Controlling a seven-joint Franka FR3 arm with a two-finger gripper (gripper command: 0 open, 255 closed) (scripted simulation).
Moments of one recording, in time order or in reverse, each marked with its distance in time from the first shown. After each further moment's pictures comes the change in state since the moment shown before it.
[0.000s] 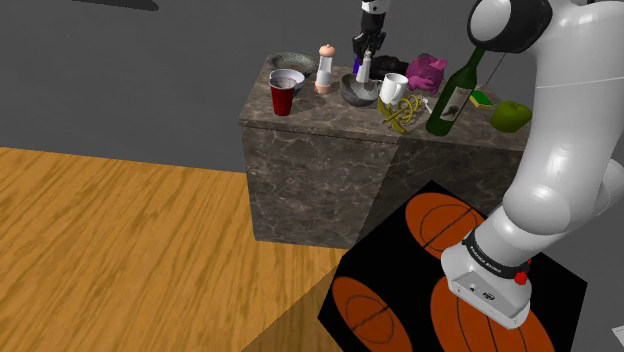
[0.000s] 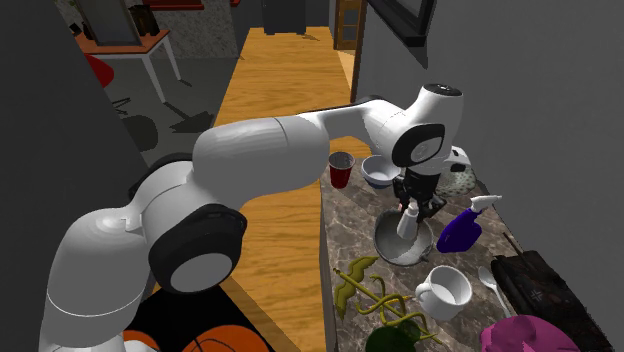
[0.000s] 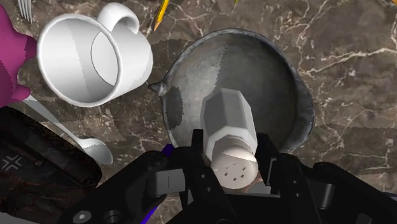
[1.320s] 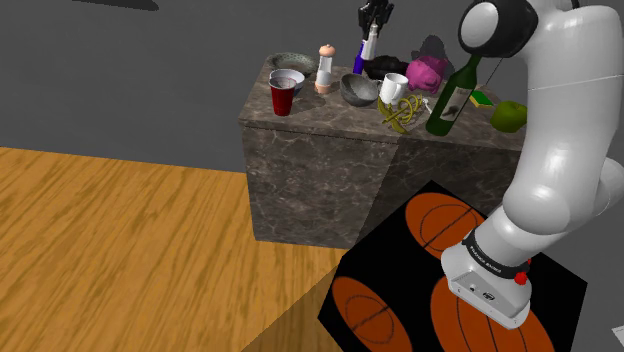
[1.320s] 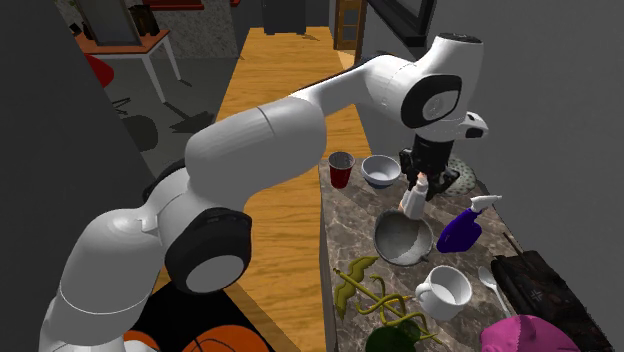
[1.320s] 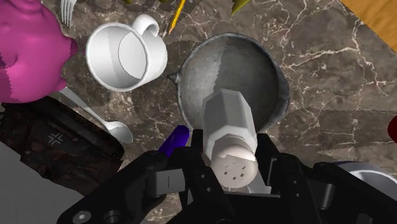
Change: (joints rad) arm -0.006 0.059 0.000 0.321 0.006 -0.262 -0.015
